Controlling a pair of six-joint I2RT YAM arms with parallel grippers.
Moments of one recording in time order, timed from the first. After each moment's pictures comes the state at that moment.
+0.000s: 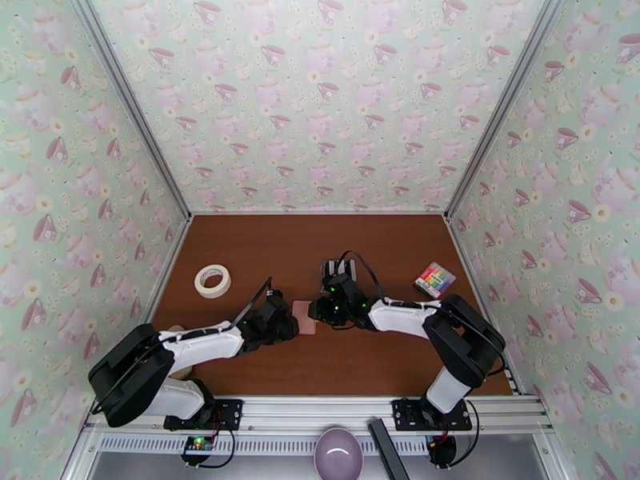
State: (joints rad) left arm -0.77 1.41 0.54 -0.09 -0.05 -0.89; right arm 0.74 1.69 0.81 0.04 -0.31 0.85
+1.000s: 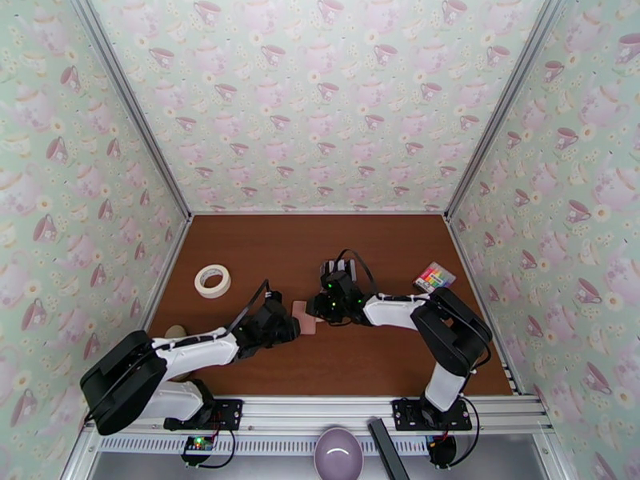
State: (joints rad) left arm -0.78 1.35 0.48 0.00 -0.05 -0.91; right arm 0.74 1.77 0.86 0.08 -0.35 0.87
